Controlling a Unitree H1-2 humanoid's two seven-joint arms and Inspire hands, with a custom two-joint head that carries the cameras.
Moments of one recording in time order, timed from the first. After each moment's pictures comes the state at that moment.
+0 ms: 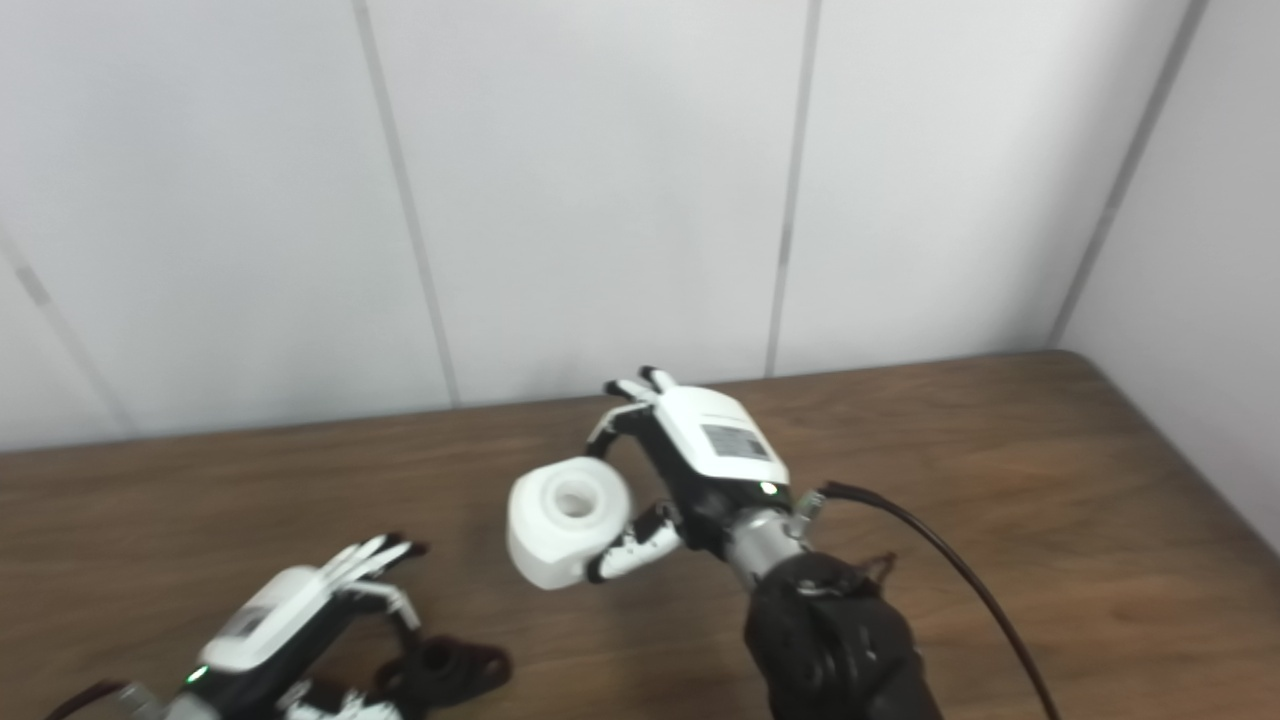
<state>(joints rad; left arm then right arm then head) -0.21 0.44 -0.27 0.02 0.58 -0.29 -0.17 -0.33 -0.09 0.26 -0.56 -1.10 0.47 0.61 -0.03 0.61</state>
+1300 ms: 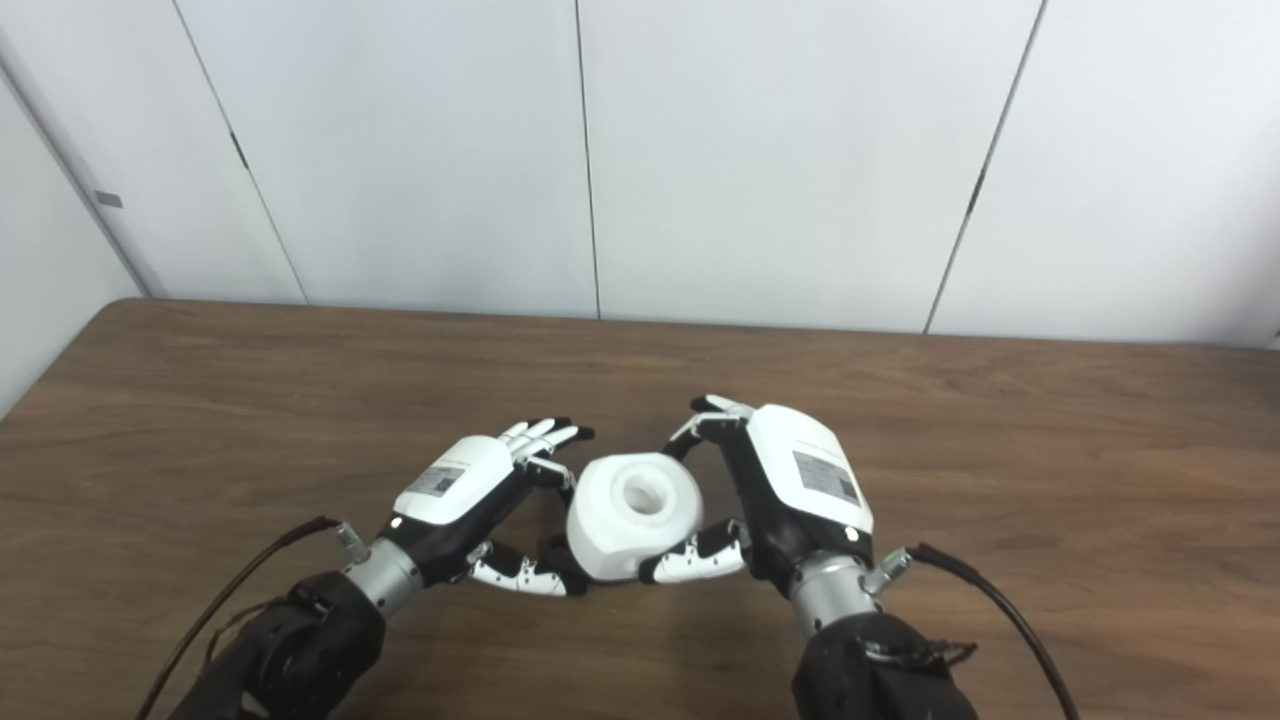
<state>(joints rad) -0.21 0.33 -0.28 -0.08 0.70 -0.13 -0.21 -0.18 0.08 0.28 -0.57 -1.22 0.42 0.57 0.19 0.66</state>
